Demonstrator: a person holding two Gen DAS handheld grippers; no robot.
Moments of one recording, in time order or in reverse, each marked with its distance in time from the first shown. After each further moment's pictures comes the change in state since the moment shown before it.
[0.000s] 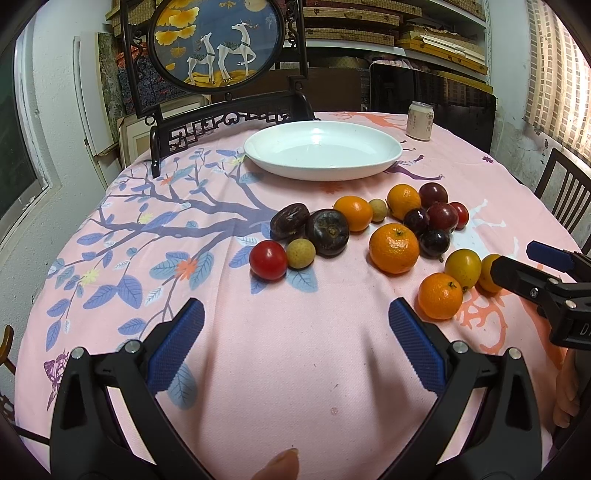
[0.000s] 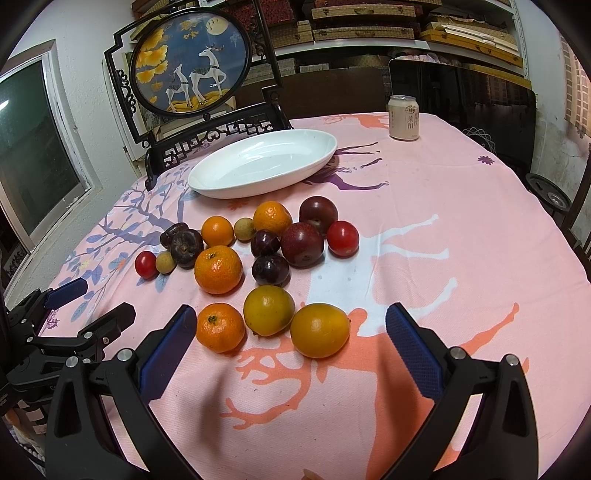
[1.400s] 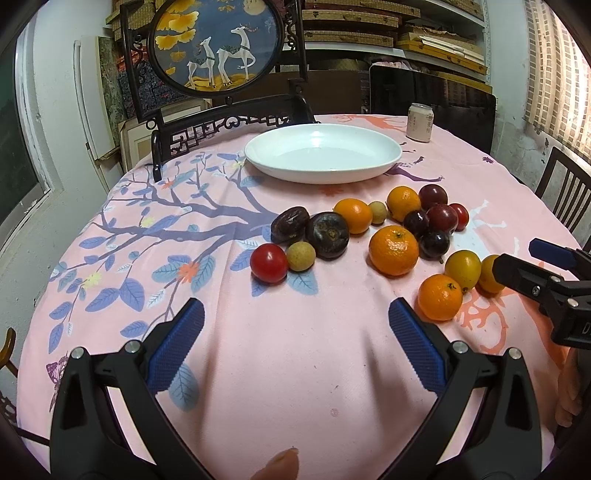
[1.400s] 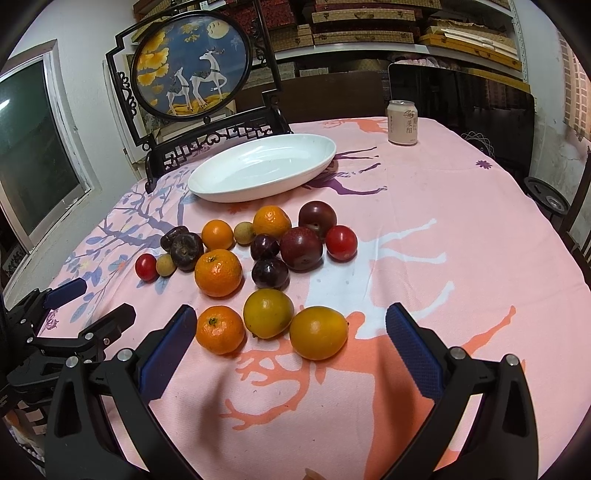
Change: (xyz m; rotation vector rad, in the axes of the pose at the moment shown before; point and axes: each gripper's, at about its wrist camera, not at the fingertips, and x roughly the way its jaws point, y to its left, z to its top) left arm -0.001 -0.002 0.001 0.007 -0.007 0.008; right arm -0.002 -0.001 0.002 -0.002 -0.005 -0.001
